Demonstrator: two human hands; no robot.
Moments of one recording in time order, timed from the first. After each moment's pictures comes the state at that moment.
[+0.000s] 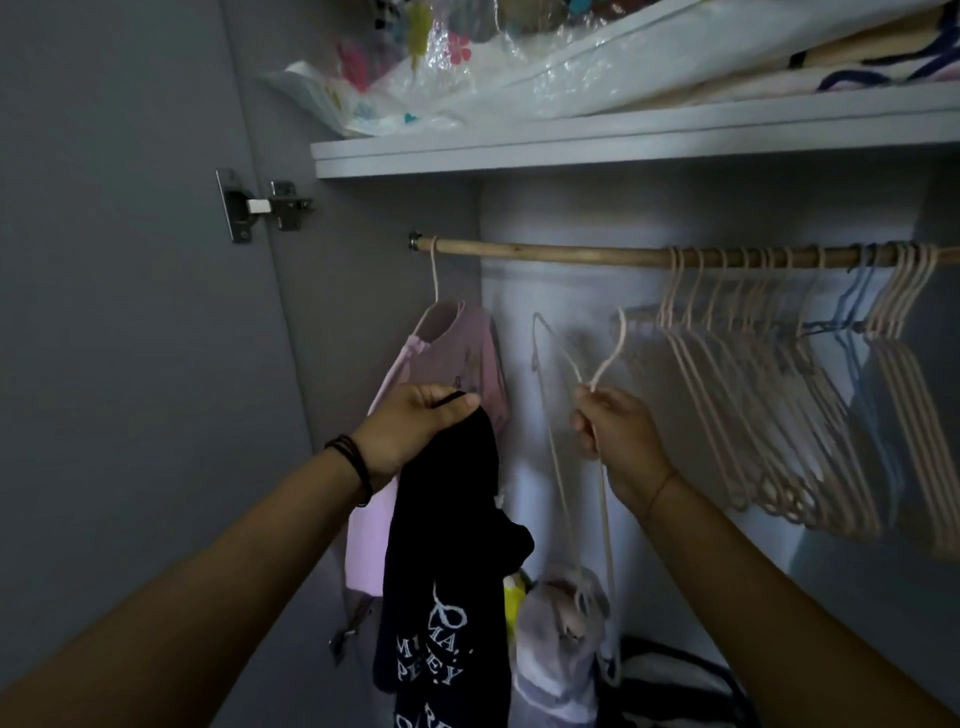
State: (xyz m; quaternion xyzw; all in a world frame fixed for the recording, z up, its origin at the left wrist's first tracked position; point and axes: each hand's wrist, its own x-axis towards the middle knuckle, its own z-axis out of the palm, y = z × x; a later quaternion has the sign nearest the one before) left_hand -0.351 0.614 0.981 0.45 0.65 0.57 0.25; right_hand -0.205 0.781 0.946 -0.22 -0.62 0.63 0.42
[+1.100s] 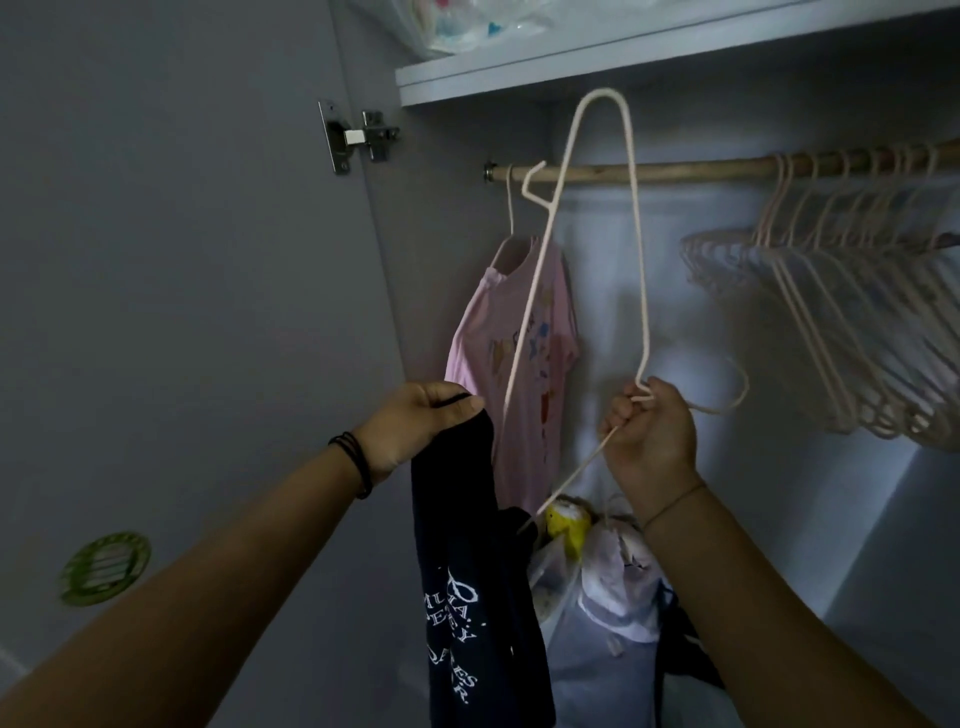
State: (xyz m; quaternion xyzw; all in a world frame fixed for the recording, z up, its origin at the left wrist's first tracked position) left_hand -0.359 0.516 0.943 0.42 0.70 0.53 0.24; right_hand -0.227 0.708 0.893 -0.13 -0.28 0.86 0.40
